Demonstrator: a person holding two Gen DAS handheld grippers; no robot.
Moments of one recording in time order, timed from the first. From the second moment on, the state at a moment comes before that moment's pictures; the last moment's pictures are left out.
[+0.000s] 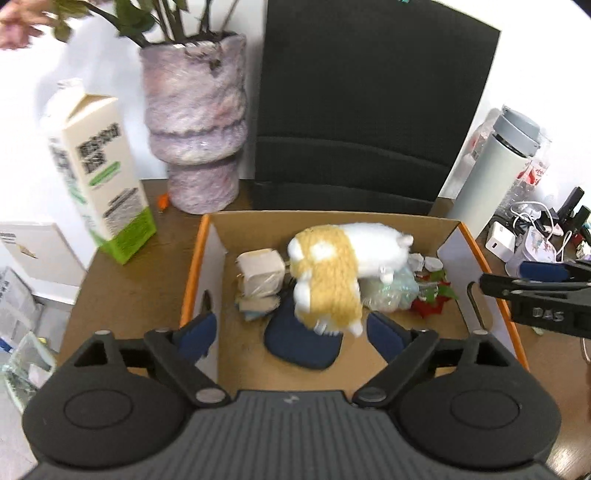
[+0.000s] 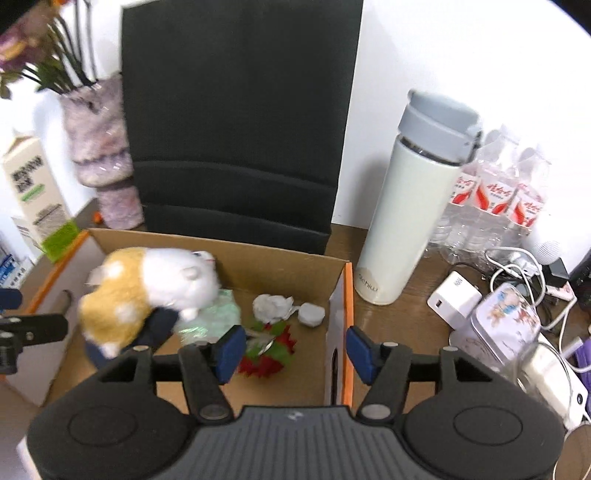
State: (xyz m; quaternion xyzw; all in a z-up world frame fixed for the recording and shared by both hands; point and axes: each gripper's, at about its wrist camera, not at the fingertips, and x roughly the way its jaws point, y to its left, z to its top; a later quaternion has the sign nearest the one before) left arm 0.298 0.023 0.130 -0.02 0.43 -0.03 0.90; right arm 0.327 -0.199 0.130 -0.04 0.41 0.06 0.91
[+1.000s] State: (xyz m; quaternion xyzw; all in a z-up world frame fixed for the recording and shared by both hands) left arm 0.082 0.026 0.118 -0.01 0.33 -0.01 0.94; right arm 0.097 -0.185 0.123 0.02 0.30 0.10 0.95
